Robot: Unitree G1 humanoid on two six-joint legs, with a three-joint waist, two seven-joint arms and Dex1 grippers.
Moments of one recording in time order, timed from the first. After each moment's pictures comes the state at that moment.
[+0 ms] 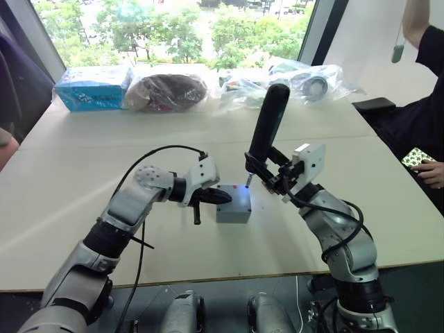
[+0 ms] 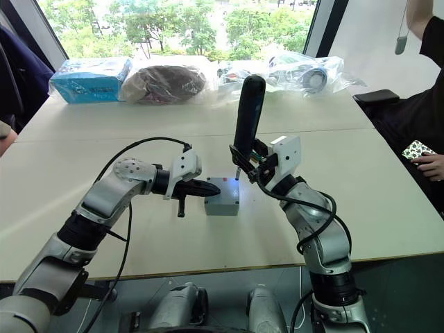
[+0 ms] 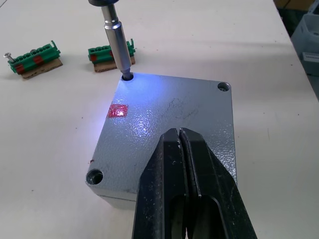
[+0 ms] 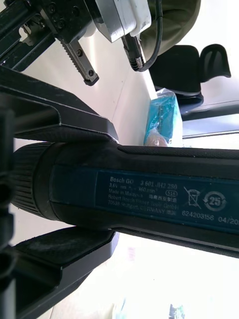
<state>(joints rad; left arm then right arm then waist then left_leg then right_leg) -0.63 0.52 -0.35 -0.02 -0.23 0.52 -1.11 -0.24 -0.27 0.01 -0.38 0.41 0.41 0.42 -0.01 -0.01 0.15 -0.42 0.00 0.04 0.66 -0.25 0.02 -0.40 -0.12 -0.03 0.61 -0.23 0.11</state>
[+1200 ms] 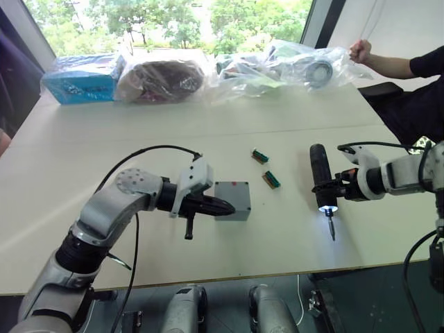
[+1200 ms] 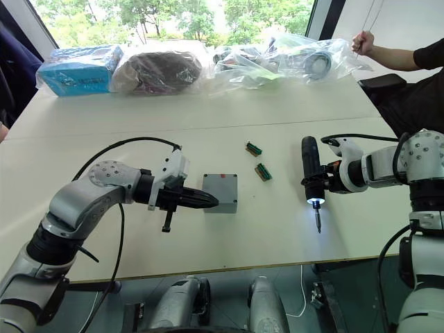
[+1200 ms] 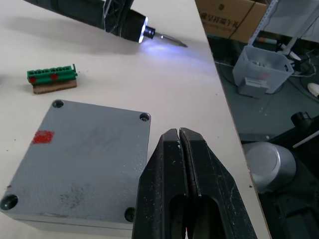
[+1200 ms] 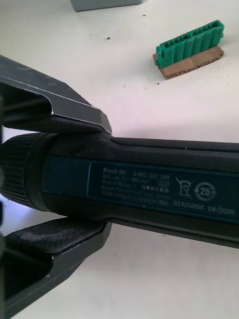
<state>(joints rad) -0.54 0.63 -0.26 -0.36 -0.49 0.76 -1.11 -0.84 -0.96 0.05 0.42 1.11 1.61 0.15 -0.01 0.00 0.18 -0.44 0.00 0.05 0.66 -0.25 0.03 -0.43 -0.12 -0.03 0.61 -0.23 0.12</state>
